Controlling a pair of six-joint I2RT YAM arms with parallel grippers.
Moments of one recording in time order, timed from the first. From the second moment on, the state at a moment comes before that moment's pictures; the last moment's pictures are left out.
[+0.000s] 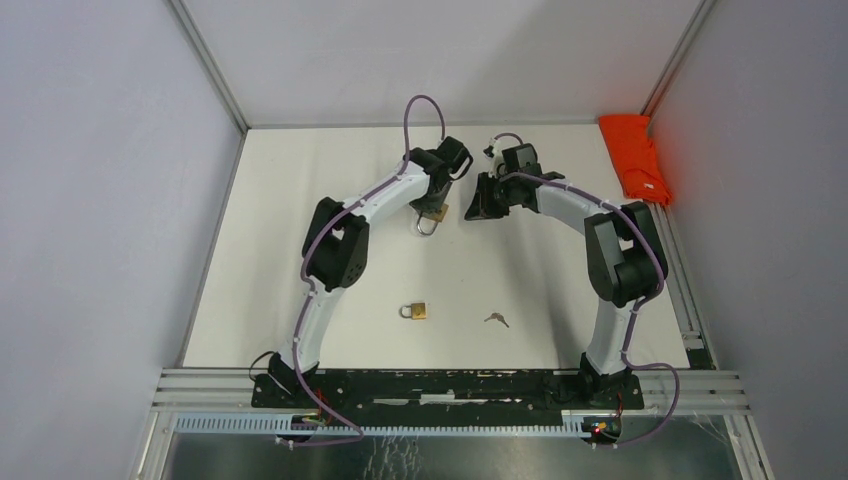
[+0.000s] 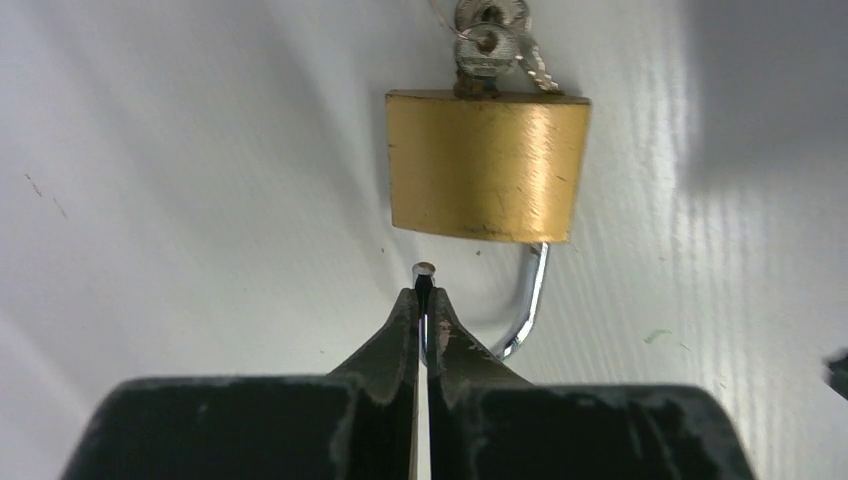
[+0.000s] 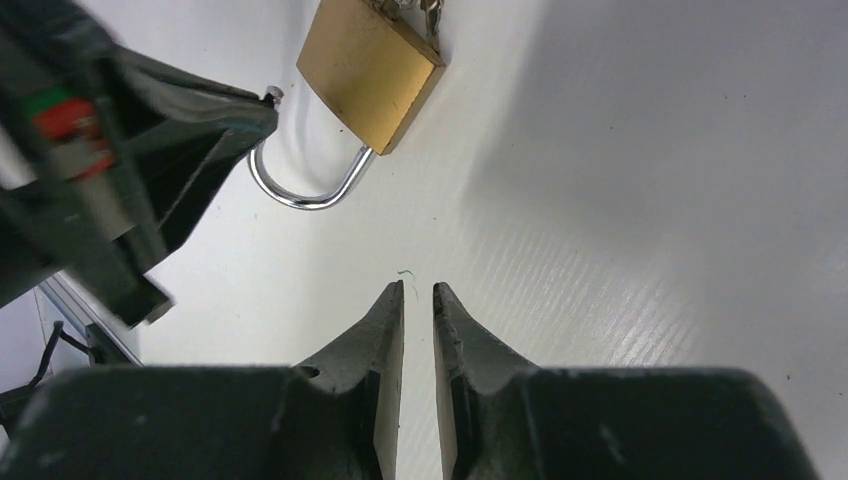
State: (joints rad) left arm -0.65 2.32 2.03 -0.94 -0.33 -0.16; right arm 0.34 1.93 1.32 -0.27 -0.45 0.38
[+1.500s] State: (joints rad) left arm -0.46 1.57 1.65 -0.67 -0.39 -0.33; right arm 0.69 2.32 1.90 -0.68 -0.15 0.28
